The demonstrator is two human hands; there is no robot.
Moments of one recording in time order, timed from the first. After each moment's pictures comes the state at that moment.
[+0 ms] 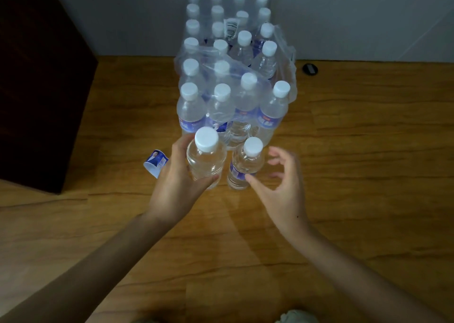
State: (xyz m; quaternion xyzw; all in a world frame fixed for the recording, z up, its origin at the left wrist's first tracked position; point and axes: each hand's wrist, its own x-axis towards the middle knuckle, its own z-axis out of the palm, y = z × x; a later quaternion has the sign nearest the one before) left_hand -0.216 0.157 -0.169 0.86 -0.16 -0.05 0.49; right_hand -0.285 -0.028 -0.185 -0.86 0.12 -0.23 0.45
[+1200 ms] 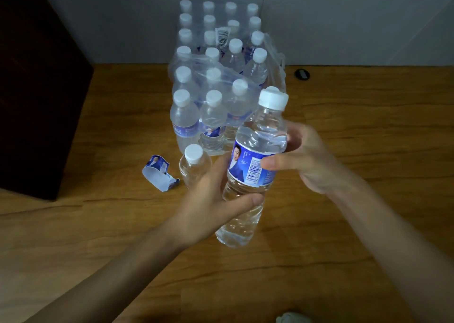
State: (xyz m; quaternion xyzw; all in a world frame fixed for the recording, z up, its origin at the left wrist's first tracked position) left_hand -0.244 0.117 -0.118 0.73 -0.25 -0.23 0.59; right_hand -0.251 -0.074 -0.085 -0.67 -0.04 0.08 0.73
